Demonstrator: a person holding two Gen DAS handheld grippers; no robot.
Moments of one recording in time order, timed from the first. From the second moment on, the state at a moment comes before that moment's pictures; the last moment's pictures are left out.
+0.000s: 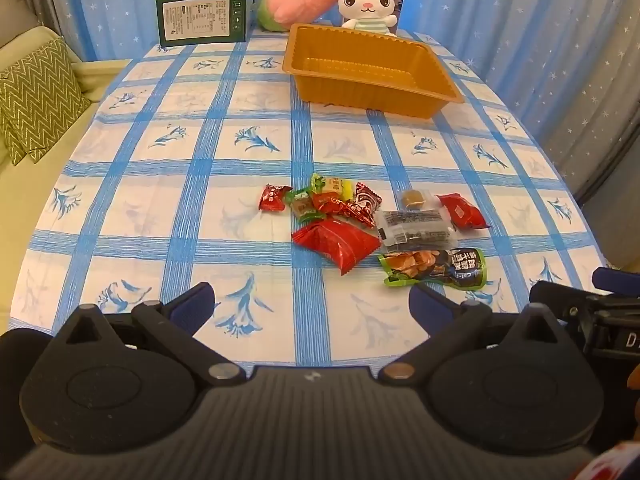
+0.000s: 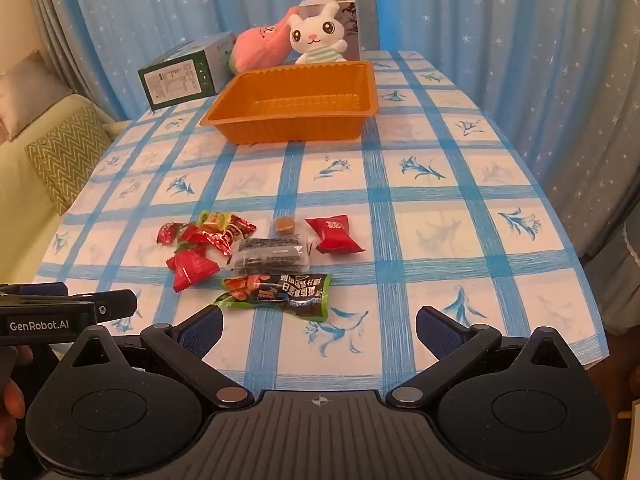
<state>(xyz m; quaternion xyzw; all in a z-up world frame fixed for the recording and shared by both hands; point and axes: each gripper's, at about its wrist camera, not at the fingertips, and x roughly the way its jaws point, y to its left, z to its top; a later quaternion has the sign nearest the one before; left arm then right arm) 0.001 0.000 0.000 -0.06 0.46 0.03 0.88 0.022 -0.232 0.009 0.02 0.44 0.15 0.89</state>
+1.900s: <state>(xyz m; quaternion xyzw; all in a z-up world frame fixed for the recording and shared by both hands) -0.005 -0.007 0.011 -0.06 0.45 0.03 0.89 0.018 -0.232 0.007 0.02 0.44 0.15 0.89</state>
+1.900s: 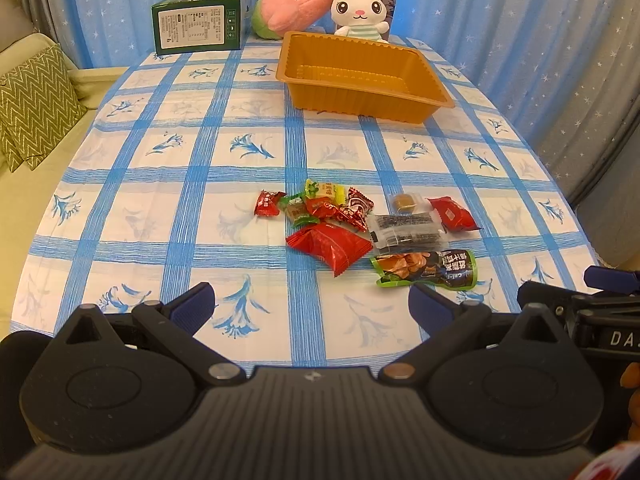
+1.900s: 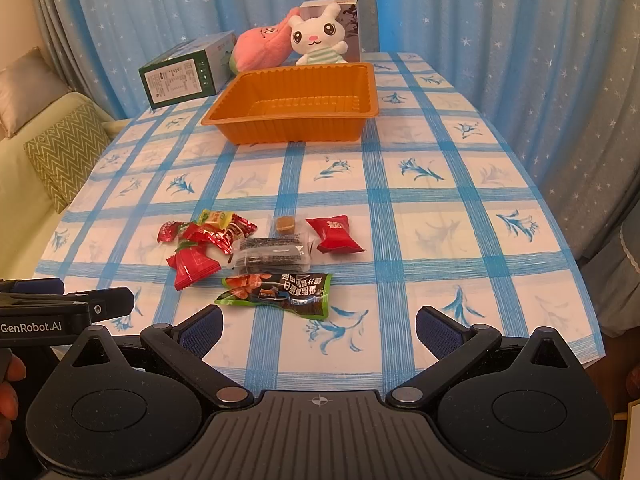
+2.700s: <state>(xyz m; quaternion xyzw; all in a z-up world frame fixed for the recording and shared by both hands) 0.005 0.007 -0.003 -0.07 0.46 0.03 0.89 0.027 -0.231 0.002 0.02 0.43 0.14 0.89</state>
